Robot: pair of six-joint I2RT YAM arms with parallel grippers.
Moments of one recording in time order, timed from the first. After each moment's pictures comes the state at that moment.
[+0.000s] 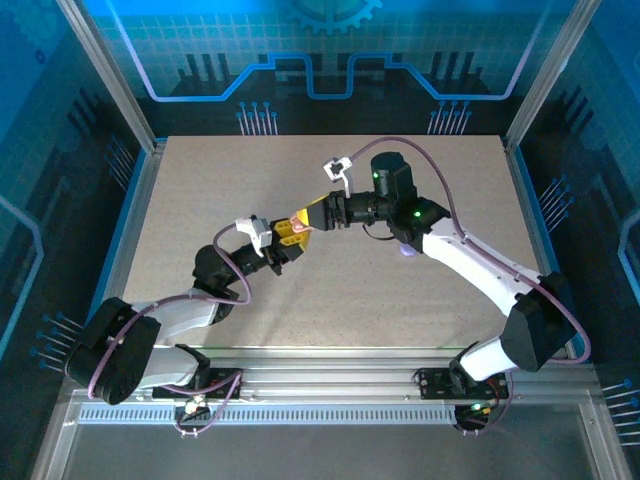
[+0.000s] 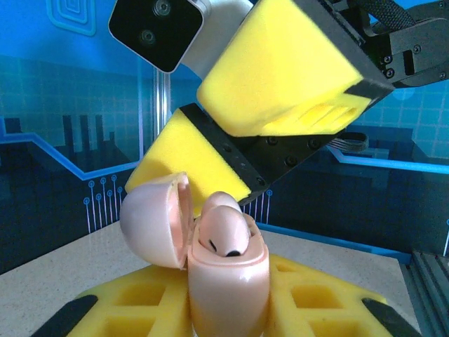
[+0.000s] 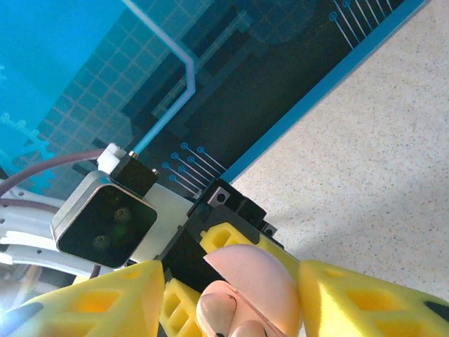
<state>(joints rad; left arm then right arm) -0.43 1.29 0.36 1.27 0.62 -0.22 0.60 1.47 1.24 -0.09 -0.82 0.49</state>
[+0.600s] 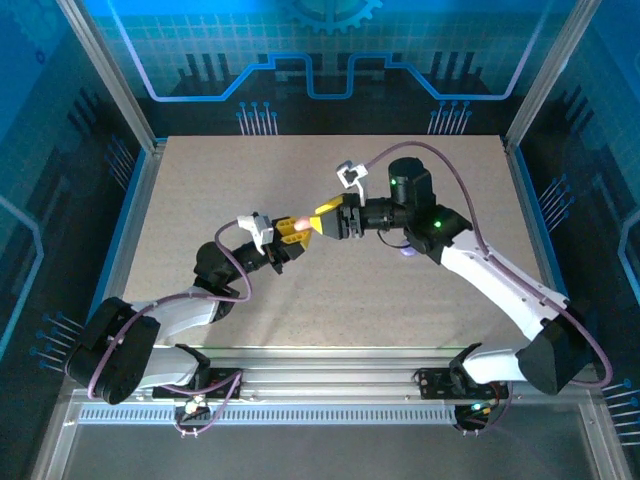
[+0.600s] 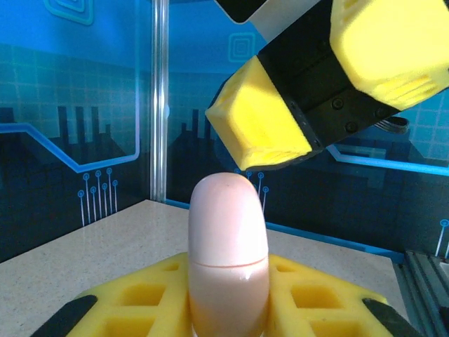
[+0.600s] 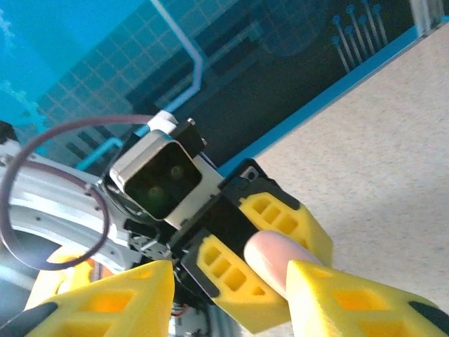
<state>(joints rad) -0.43 1.29 0.37 1.23 0.63 -0.25 0.59 1.32 1.18 -0.19 -0.79 0.31</state>
